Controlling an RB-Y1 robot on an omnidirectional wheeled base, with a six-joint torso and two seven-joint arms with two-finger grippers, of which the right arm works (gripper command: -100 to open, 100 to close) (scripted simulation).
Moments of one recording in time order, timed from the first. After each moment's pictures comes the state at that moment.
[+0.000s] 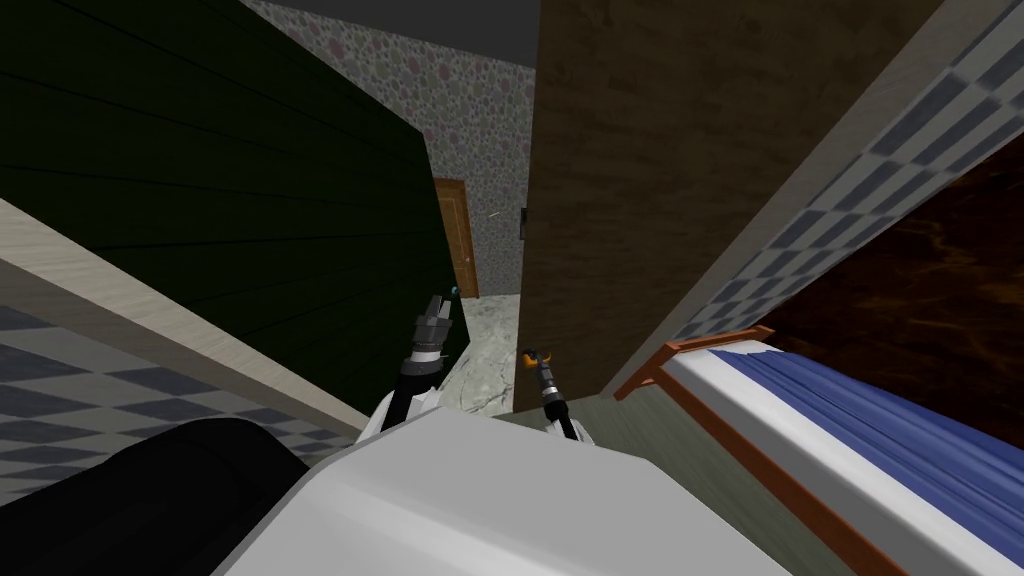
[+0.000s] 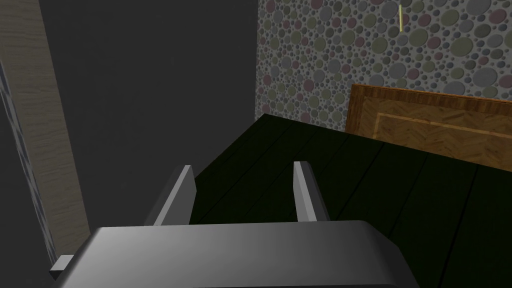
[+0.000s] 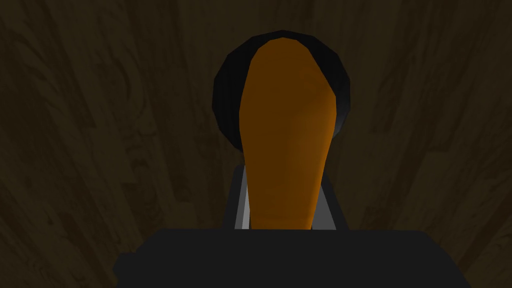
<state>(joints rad) -0.10 0.01 0.28 -0.71 0.03 -0.75 -0.02</state>
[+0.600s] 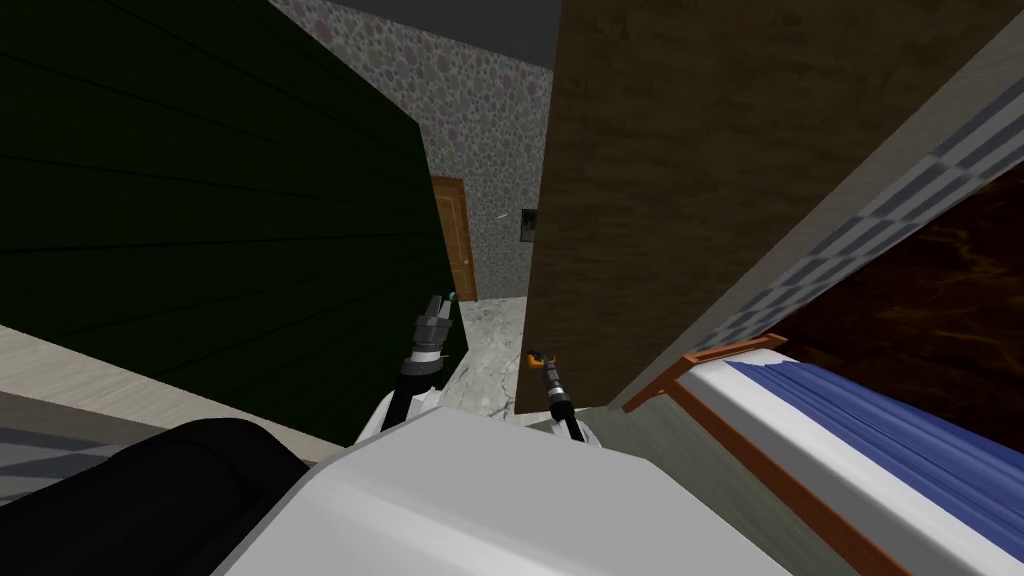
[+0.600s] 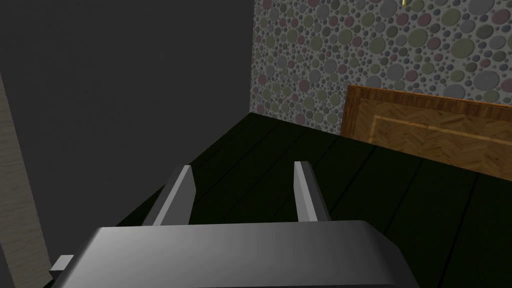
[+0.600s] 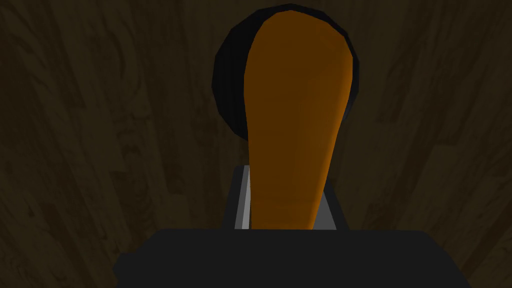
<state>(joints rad) -0.14 -0.01 0.23 -0.65 0.01 -0.79 0.00</state>
